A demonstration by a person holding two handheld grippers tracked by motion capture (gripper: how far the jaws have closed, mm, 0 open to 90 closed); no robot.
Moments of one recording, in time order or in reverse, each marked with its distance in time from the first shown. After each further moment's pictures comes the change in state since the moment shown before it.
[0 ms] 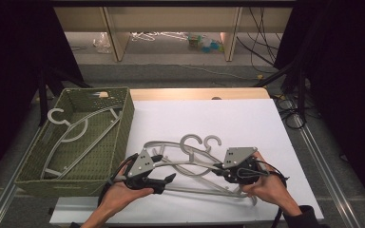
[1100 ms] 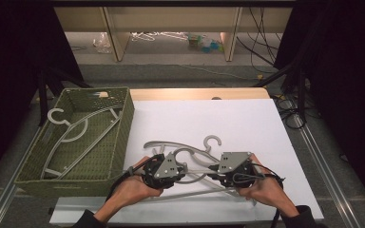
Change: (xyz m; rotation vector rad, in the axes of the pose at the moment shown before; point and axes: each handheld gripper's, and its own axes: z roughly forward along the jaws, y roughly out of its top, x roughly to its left) left arm -0.016 0.024 0.024 0.195 -0.130 0.266; right arm 0.007 0.006 0.006 -0.017 -0.017 -0.036
